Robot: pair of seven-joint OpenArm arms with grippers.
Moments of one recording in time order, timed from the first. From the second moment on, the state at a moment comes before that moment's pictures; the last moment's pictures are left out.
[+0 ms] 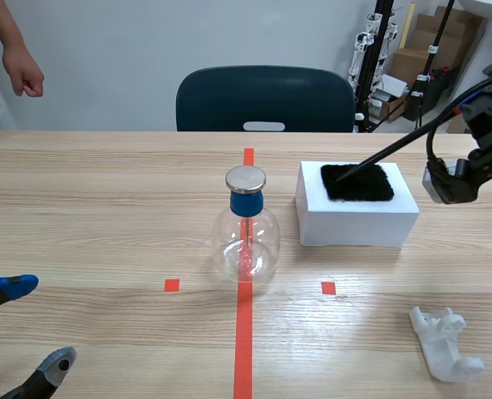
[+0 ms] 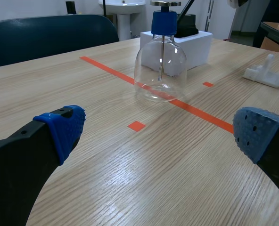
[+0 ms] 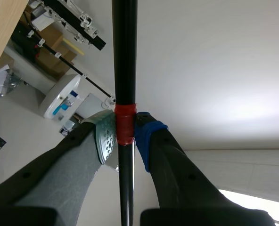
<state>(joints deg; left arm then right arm) 15.7 -30.8 7.1 47.0 19.8 -36.4 -84.7 18.0 53.3 -45.5 72.8 -72.8 -12.1 -14.7</state>
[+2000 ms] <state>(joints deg) 15.7 -30.9 7.1 47.0 19.8 -36.4 -84.7 18.0 56.0 -45.5 73.1 -73.7 -6.4 -19.2</state>
